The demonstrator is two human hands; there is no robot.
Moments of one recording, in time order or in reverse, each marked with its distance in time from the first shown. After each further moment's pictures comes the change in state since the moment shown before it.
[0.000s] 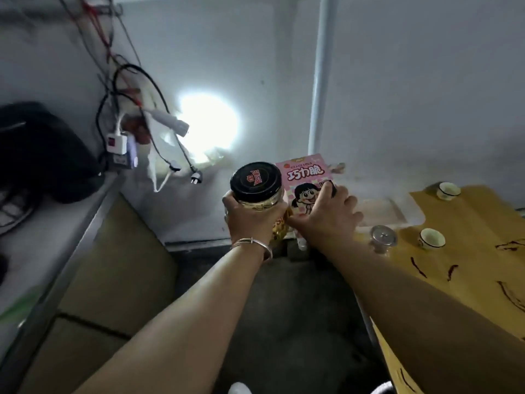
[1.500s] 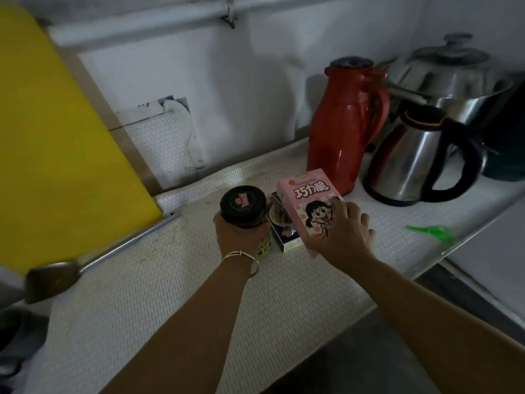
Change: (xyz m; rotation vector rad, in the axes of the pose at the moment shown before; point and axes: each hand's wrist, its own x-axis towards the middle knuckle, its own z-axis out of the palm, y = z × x) left_hand -0.142 -0.217 -0.690 -0.067 1.144 -0.297; right_hand -0.485 -0.442 0.180 0.098 -0.556 -1.164
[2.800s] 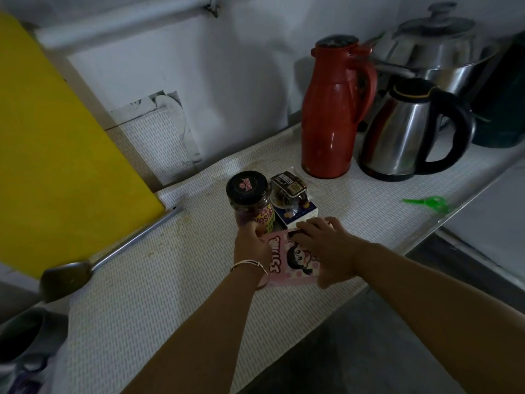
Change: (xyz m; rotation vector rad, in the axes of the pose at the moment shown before) left_hand -0.033 -0.020 -0.010 0.500 -0.296 0.097; right_hand -0.023 0.013 0.010 -0.579 -0.487 -0.678
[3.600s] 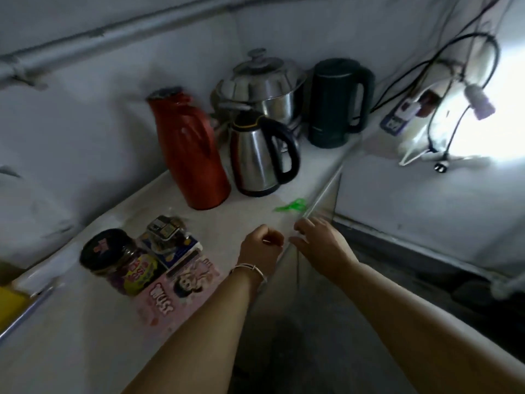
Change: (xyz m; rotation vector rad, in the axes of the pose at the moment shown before) left_hand -0.073 0.141 0.126 -0.148 -0.572 0.296; right_hand -0.149 0.089 0.039 0.561 0.625 0.670
